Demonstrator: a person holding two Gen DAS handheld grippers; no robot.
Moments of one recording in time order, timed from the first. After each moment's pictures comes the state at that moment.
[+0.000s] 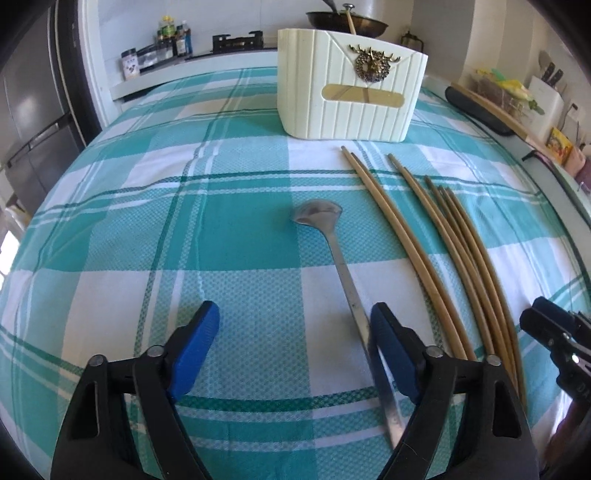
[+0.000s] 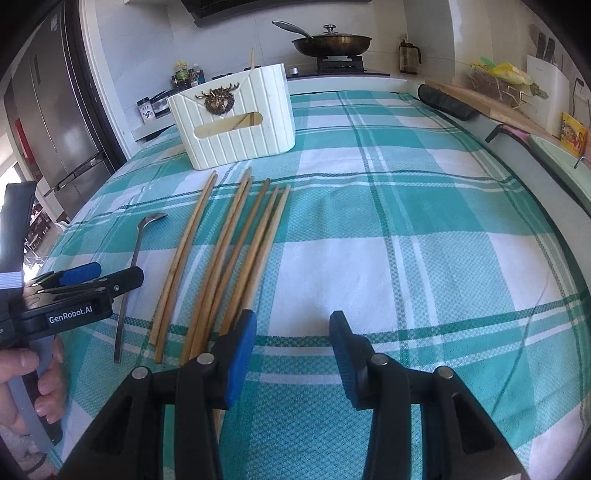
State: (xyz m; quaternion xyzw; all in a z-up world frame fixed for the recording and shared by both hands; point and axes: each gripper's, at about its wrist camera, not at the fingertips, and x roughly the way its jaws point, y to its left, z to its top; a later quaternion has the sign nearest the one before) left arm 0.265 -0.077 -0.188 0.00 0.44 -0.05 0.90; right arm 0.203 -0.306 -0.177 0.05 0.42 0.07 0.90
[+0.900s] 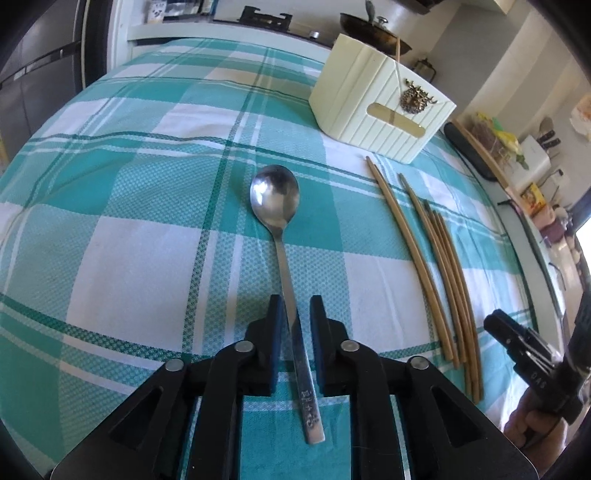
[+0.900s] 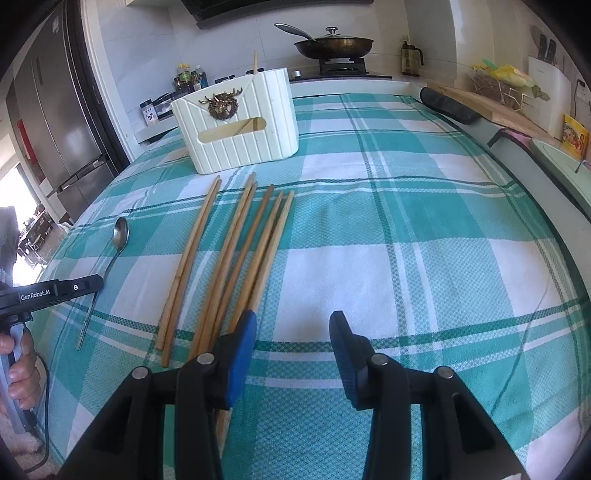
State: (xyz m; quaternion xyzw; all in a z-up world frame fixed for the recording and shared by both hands) left arm 0.256 -0.012 -0.187 -0.14 0.47 -0.11 0.86; right arm 0.204 -0.301 -0.170 0.04 0.42 0.07 0.90
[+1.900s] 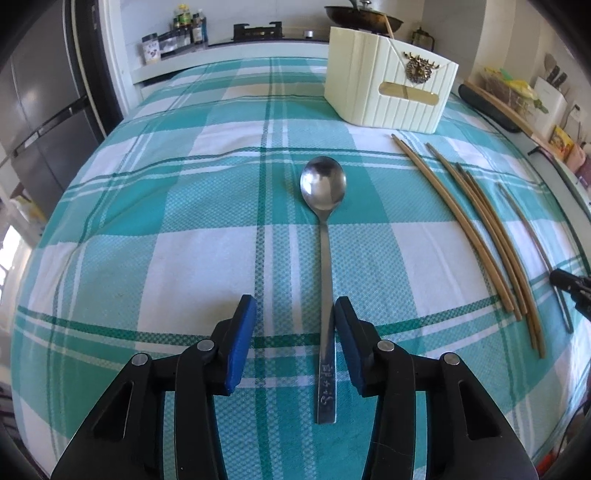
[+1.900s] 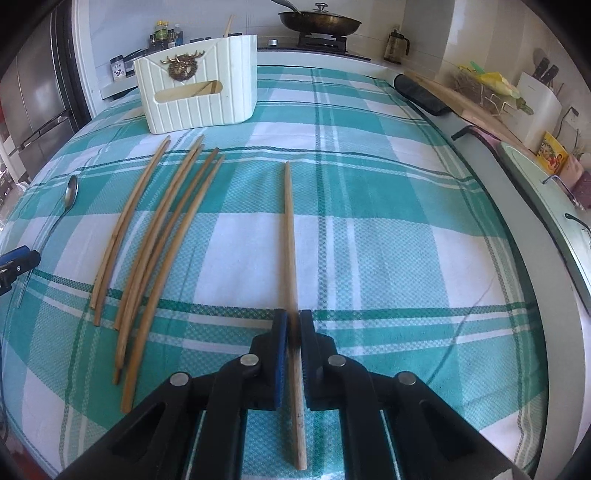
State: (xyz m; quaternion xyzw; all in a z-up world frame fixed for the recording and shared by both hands) left arm 0.239 -0.004 -0.185 0.00 0.47 -0.06 0.88; right arm 0.204 -0.327 -0.172 -0.03 0.48 0.00 0.88
